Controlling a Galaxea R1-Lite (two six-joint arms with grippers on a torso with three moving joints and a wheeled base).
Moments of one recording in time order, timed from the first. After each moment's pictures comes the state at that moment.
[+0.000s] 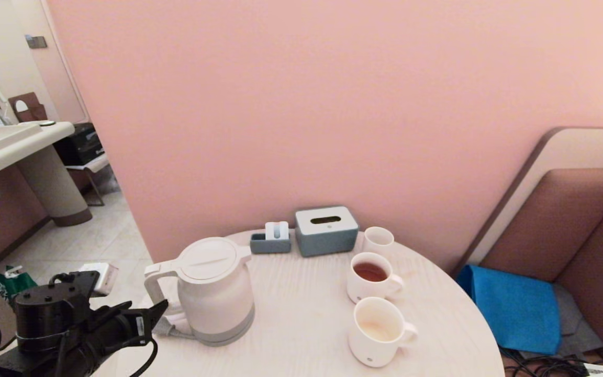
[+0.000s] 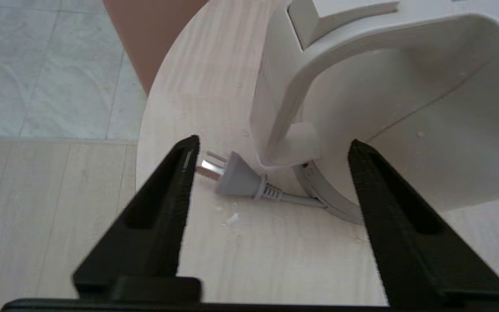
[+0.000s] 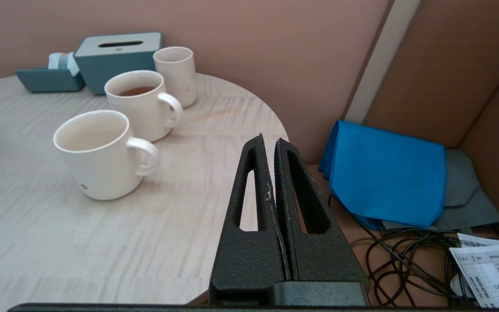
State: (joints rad) left arm -0.12 1.90 -0.06 -1.41 0.05 -0.15; right arm 0.00 0.00 0.00 0.00 -0.04 0.04
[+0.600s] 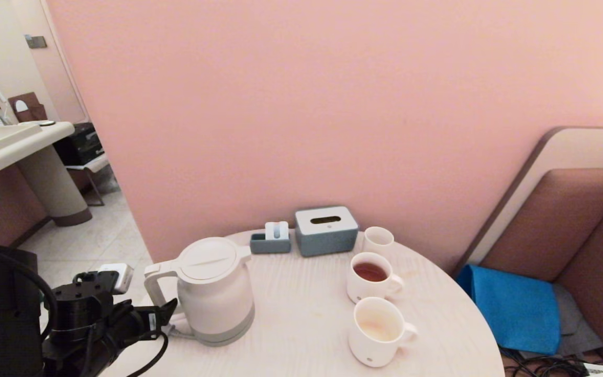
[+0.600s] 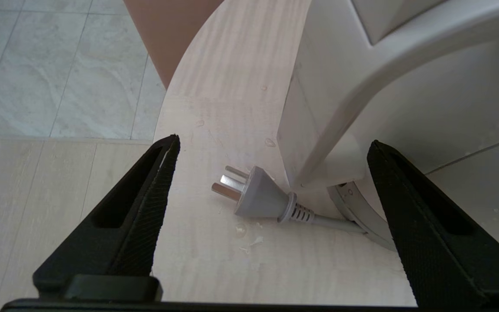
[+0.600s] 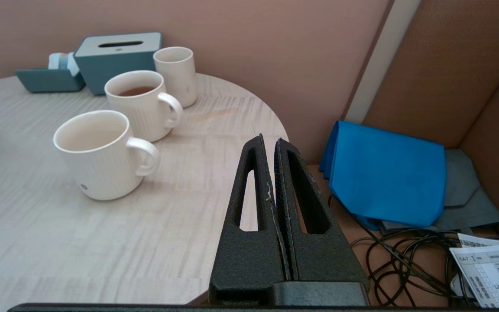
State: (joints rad) left arm -0.12 2.08 -0.11 -1.52 0.11 -0.11; right arm 0.00 0.00 0.00 0.00 -0.04 0.04
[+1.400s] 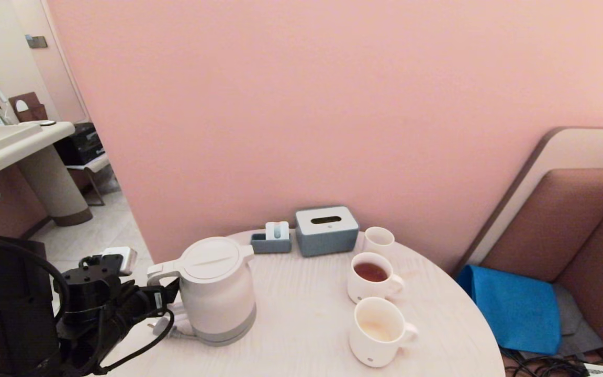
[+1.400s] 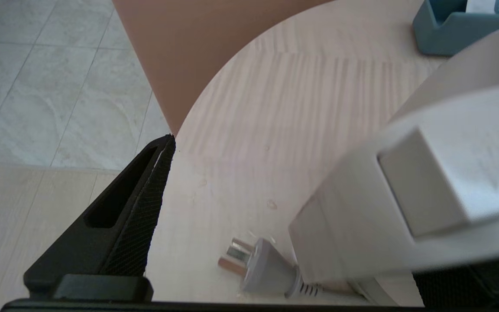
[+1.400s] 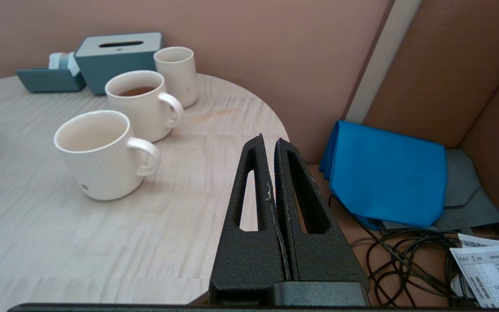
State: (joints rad) left arm -0.12 2.11 -0.23 -1.52 0.12 -0.11; right arm 0.00 0.00 0.00 0.00 -0.04 0.04
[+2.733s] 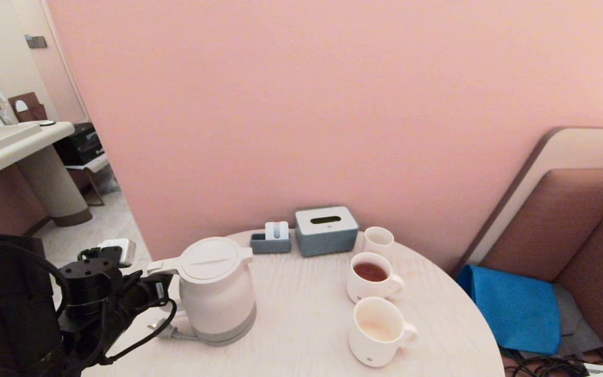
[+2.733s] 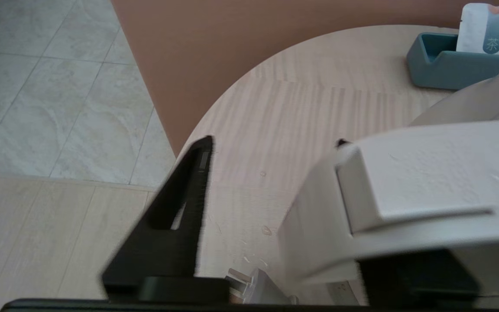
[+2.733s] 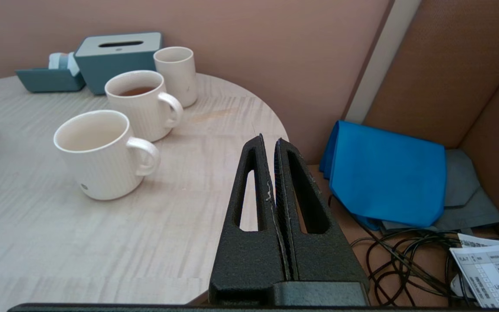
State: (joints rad) left arm -0.12 2.10 -0.27 -1.52 0.16 -0.13; right arm 0.00 0.00 0.00 0.00 -0.04 0.04
